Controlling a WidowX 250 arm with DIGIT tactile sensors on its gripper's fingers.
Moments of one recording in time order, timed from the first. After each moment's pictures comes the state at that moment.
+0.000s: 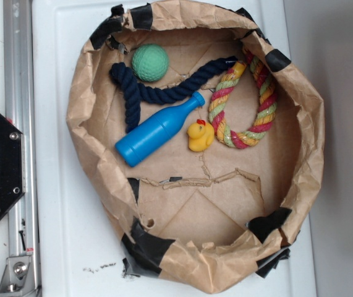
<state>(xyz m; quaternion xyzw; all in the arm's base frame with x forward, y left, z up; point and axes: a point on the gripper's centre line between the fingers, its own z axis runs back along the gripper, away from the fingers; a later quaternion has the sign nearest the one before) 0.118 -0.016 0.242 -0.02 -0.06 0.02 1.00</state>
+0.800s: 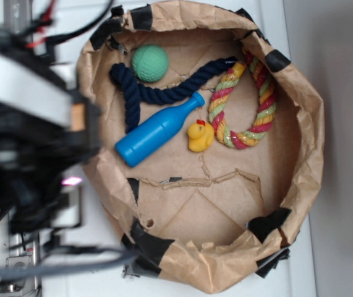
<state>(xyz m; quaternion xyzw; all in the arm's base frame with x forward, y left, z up) 0.188 0.011 0.187 0.01 -0.08 0.01 1.00</state>
